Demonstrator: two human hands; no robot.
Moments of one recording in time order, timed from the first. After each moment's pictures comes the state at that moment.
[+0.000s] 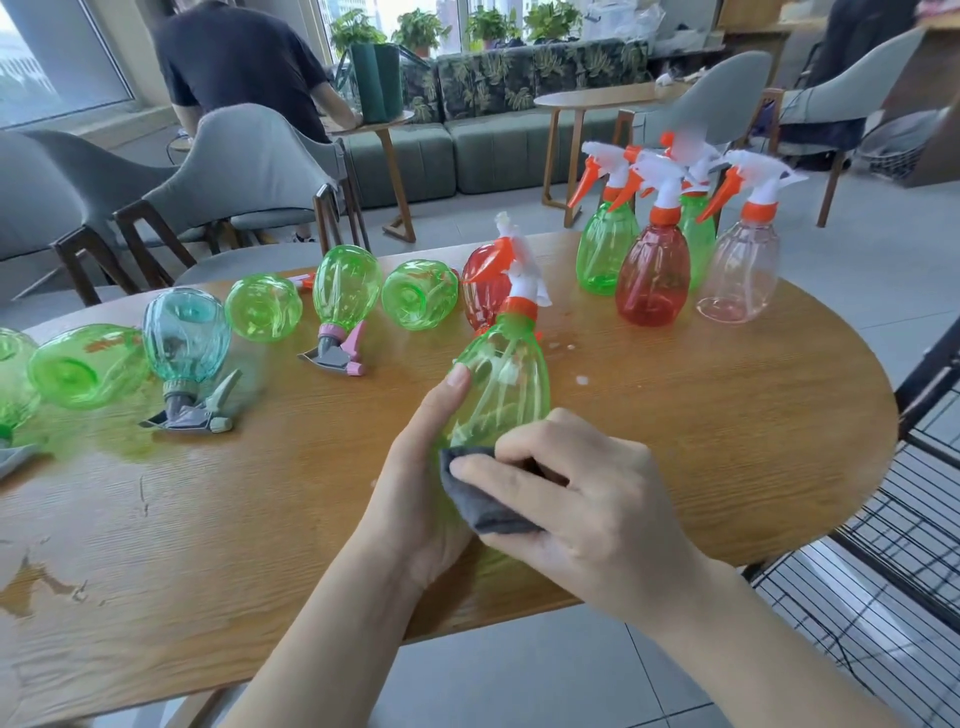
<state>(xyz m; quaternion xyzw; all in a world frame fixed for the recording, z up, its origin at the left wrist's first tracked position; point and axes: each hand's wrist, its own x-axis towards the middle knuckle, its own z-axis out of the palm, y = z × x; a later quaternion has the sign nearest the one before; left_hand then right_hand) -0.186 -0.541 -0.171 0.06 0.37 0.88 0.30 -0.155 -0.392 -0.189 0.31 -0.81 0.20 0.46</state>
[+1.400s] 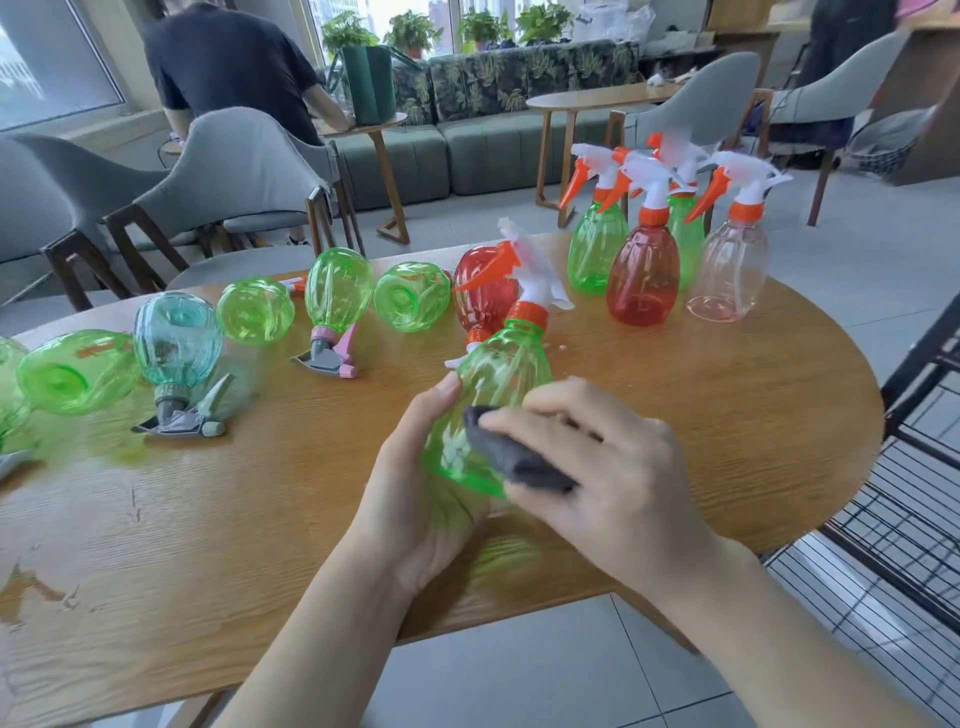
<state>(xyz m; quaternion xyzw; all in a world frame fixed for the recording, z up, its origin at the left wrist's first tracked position) -0.191 -0.540 -0.175 0.08 0.37 0.88 0.29 -0.160 -0.376 -0.183 0.27 -0.81 0.24 0.46</state>
